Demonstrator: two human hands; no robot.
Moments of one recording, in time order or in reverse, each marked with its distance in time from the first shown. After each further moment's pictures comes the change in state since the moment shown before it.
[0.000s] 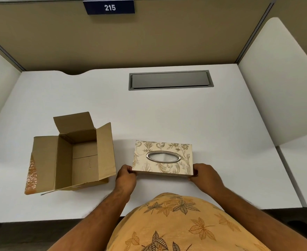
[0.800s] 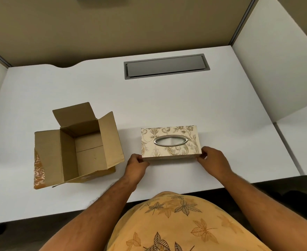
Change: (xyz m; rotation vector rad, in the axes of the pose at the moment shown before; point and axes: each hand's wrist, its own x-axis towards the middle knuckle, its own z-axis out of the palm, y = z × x) left_hand -0.009 -0.004 -0.013 -0.058 -0.256 0.058; right_hand -0.023 -0.001 0.011 0.071 0.177 0.108
